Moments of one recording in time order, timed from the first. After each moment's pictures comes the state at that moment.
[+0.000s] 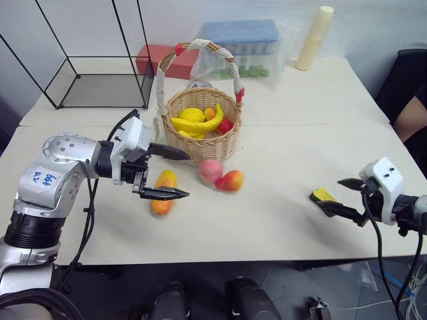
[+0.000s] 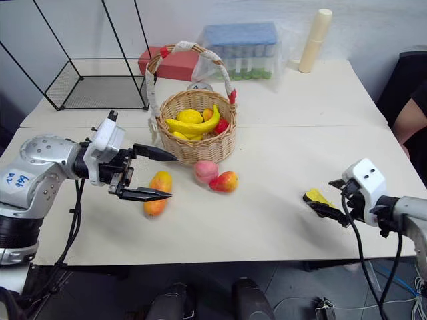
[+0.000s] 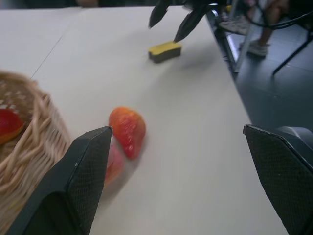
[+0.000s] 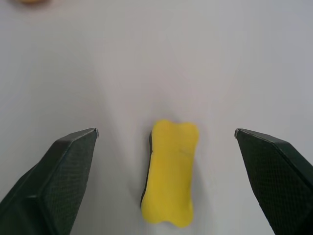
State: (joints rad) left arm -0.53 0.89 0.02 -0.15 -0.54 0.55 -1.19; right arm -0.07 -0.96 -0.41 -0.31 0.47 0.76 1.00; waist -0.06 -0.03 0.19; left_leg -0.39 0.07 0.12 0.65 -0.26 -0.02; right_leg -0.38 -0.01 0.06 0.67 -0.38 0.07
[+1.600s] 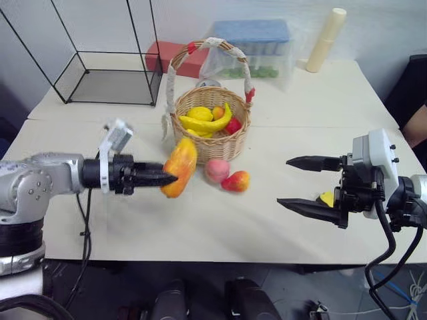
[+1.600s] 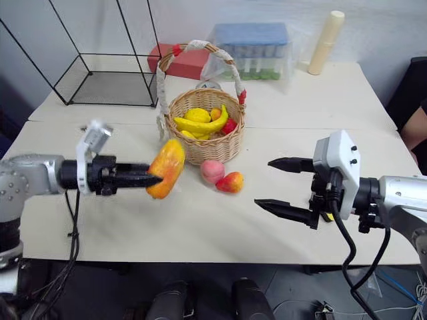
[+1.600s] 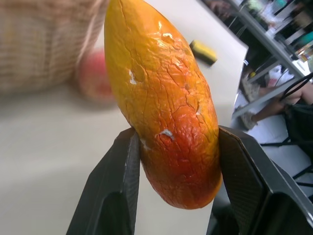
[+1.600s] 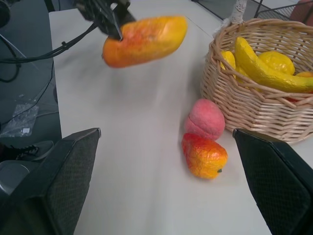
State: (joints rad) left arm -0.72 0.75 0.23 -0.18 -0.86 1.30 -0.87; right arm -0.23 -0.98 -0.38 -0.66 0.96 0.84 0.87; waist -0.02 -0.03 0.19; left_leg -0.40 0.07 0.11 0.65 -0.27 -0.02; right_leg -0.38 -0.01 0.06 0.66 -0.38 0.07
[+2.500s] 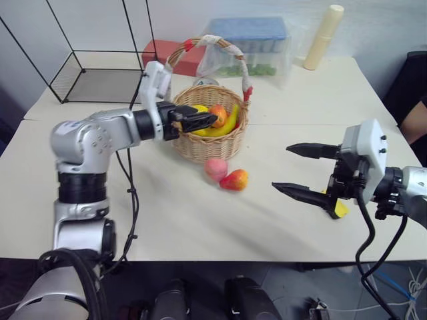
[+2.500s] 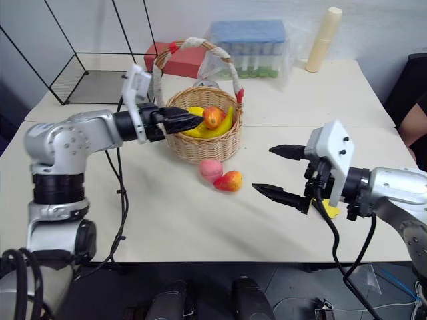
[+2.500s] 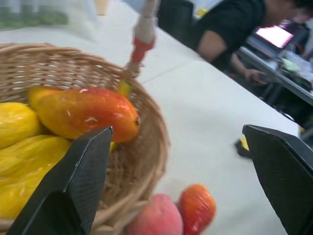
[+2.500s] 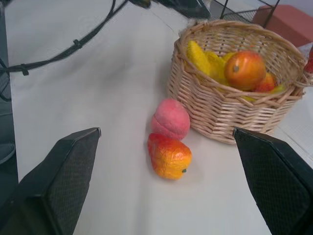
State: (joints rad) left arm -0.91 0.57 0.13 0.01 -0.68 1.10 -0.72; right arm -0.29 -0.97 -0.26 -0.63 0.85 0.78 0.76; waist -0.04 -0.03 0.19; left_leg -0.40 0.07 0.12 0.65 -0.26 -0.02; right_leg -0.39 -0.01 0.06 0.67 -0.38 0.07
